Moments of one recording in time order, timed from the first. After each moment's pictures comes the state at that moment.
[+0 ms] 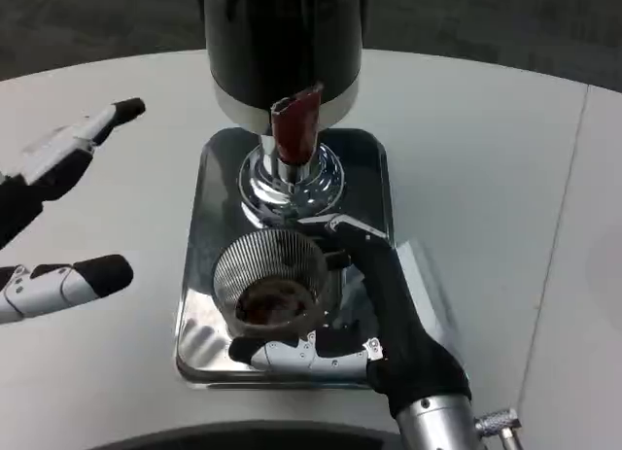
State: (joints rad) left arm -0.15 0.79 0.42 0.11 0.04 -0.70 -0.54; right arm -0.14 0.04 0.41 -0.12 -0.53 -0.02 -0.29
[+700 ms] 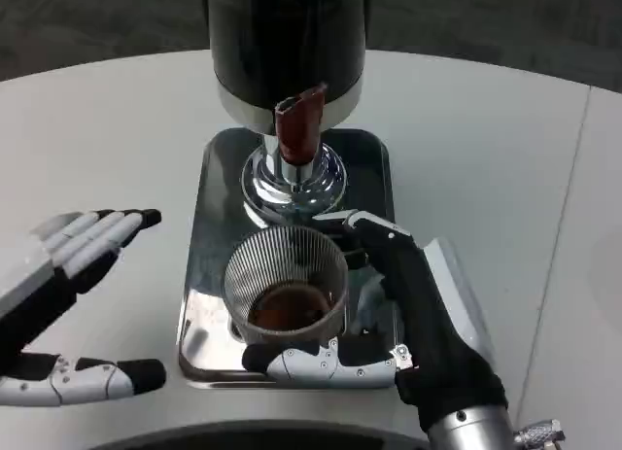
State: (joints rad) left arm 0.05 0.80 0.38 -0.04 0.39 -0.64 -0.36; right arm -0.02 0.03 0.39 -0.36 -0.54 0.04 -0.15
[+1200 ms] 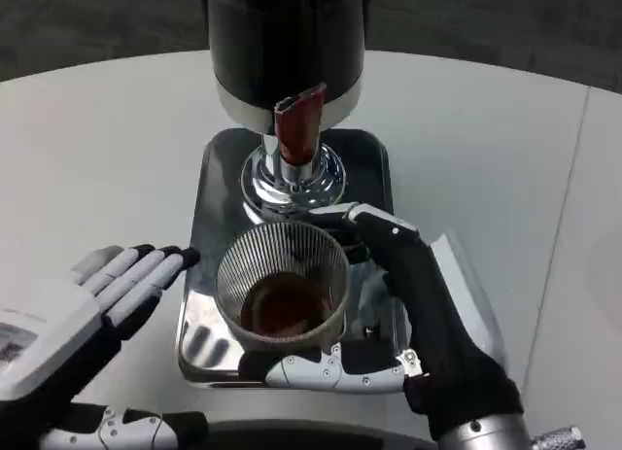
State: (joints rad) left arm 0.13 0.73 0.29 -0.09 0.59 -0.65 -0.14; right arm 0.04 0.02 0.41 -0.48 -0.56 0.05 -0.11
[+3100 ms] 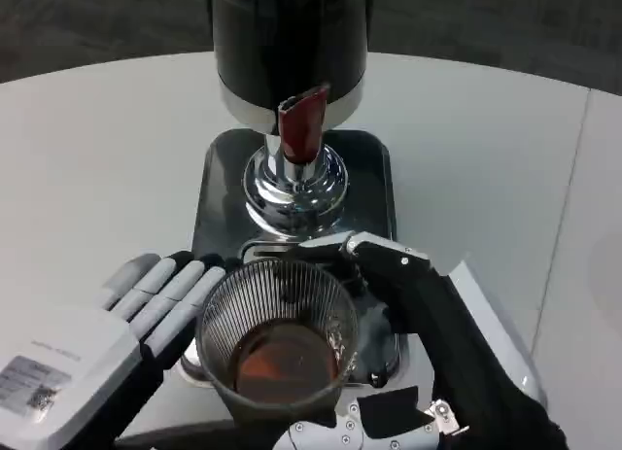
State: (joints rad) left arm 0.33 0.63 0.27 -0.41 0.64 -0.54 -0.06; right arm 0.22 -0.07 0.46 -0.79 -0.50 0.13 0.05
